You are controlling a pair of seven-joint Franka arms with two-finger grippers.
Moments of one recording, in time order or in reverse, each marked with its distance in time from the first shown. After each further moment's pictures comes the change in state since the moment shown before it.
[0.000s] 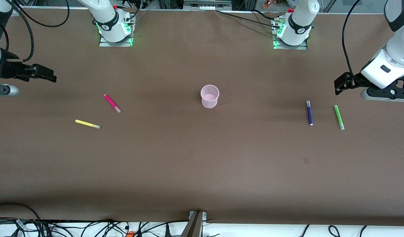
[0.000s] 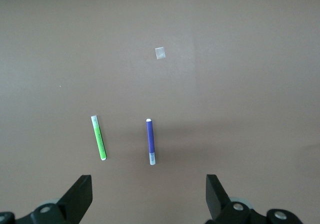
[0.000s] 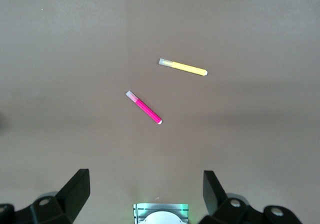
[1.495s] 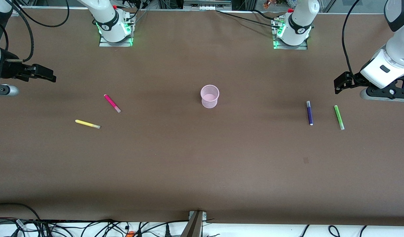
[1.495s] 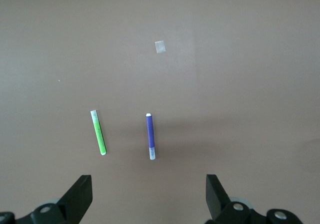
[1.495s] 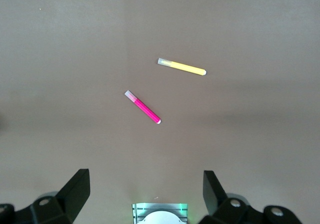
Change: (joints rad) left arm 0.000 0.001 0.000 0.000 0.000 -0.035 0.000; right arm -0.001 0.000 0.000 0.000 -0.004 -0.001 0.000
